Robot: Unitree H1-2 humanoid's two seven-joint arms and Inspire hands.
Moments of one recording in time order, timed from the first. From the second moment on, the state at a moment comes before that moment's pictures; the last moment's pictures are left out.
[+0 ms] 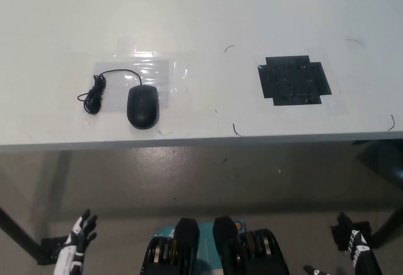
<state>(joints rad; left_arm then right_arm) 0.16 0.10 0.09 0.17 0.08 -0.39 0.00 0.15 -0.11 0.03 0.26 -0.03 -0.40 0.03</state>
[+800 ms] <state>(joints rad) -0.16 0.78 0.15 -0.31 -0.06 -0.01 -0.25 0.12 -0.11 0.05 0.29 -0.03 -0.40 0.04</state>
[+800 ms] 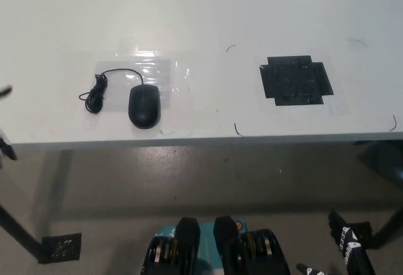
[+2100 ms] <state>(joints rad) -1.29 0.65 -0.73 0.77 -0.15 0.46 -0.88 0.14 -0.13 0.03 0.30 -0.02 -0.42 0.04</state>
